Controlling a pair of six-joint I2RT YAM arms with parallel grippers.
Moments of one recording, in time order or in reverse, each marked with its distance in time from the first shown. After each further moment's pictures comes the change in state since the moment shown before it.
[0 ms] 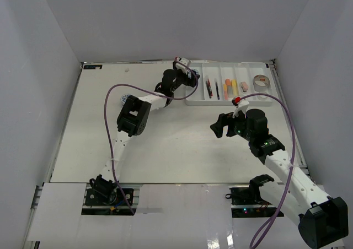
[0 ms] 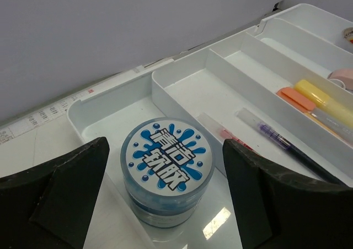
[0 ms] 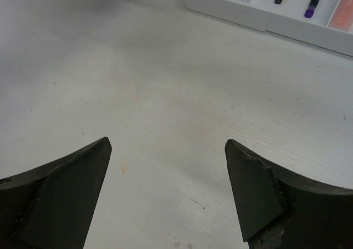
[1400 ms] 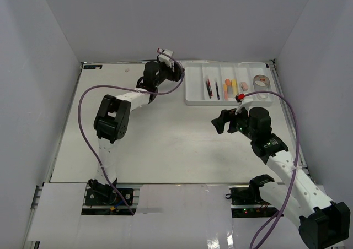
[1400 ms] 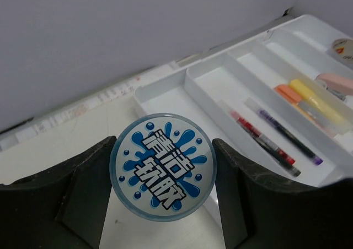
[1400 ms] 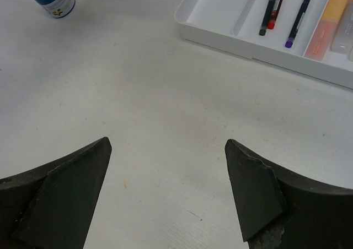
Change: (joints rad) left arm 0.093 -0.431 -0.393 -0.123 0.018 0.008; right arm 0.000 -0.033 0.047 0.000 0.035 0.005
